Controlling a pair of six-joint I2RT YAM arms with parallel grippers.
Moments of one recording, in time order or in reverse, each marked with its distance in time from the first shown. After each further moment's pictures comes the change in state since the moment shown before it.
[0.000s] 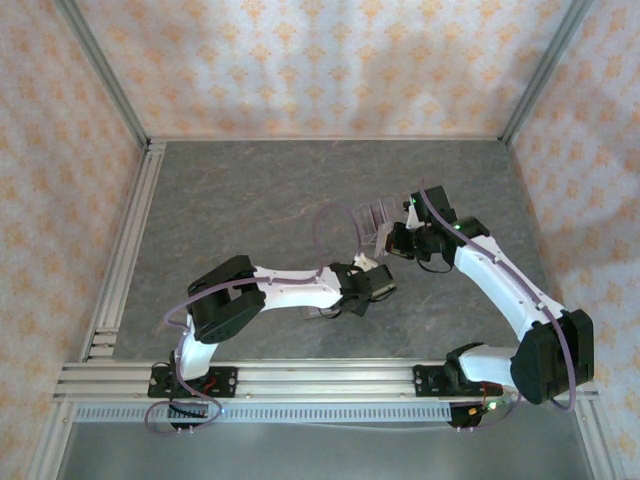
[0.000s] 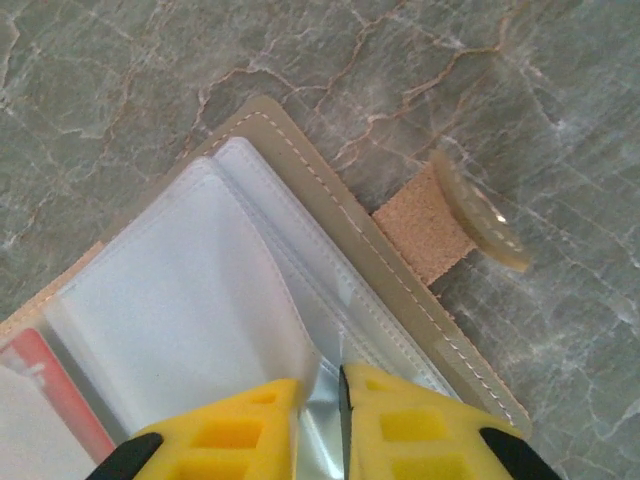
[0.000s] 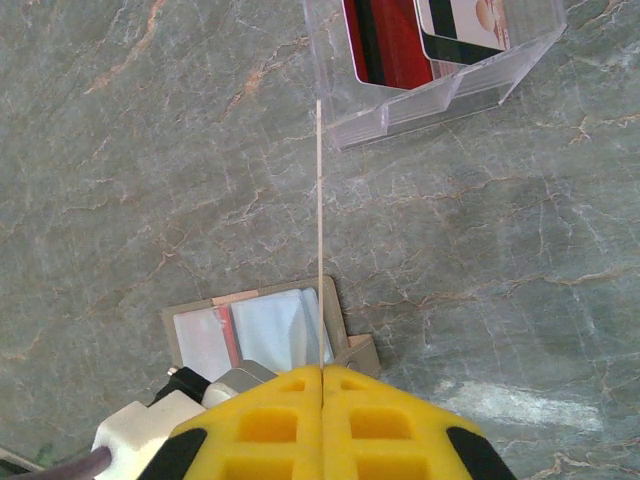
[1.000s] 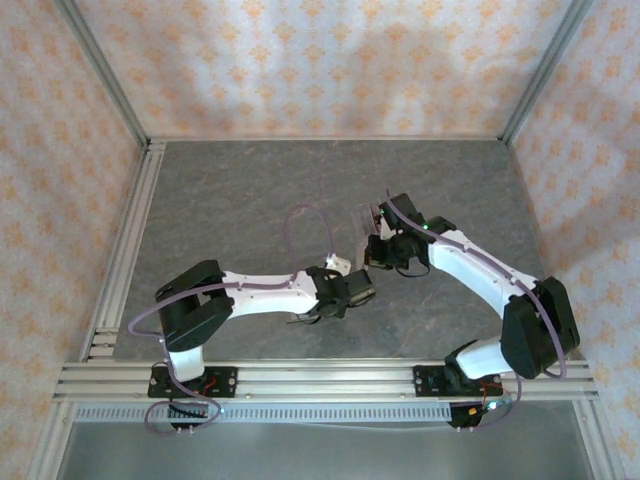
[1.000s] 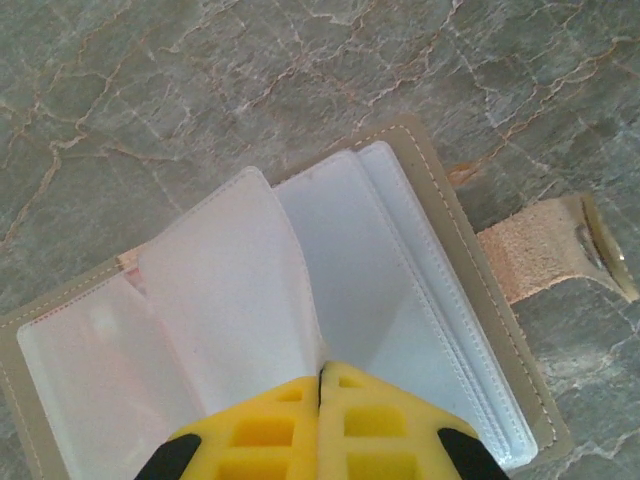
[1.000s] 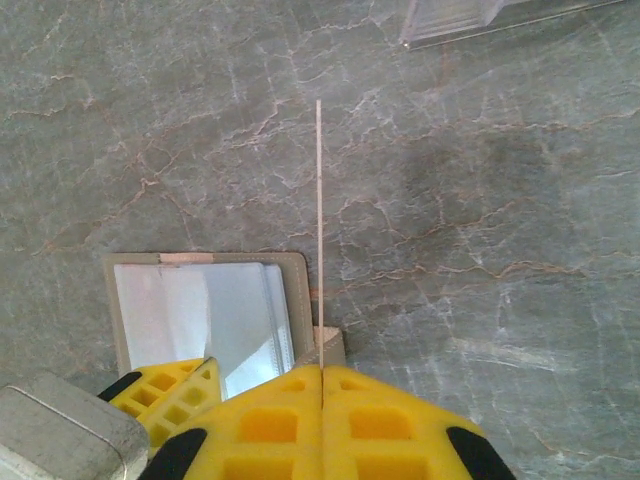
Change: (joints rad) left arm 0.003 -0.196 -0.190 -0.050 -0.074 -0.161; right arm 0.162 0.148 0.000 0.046 -0.002 0.024
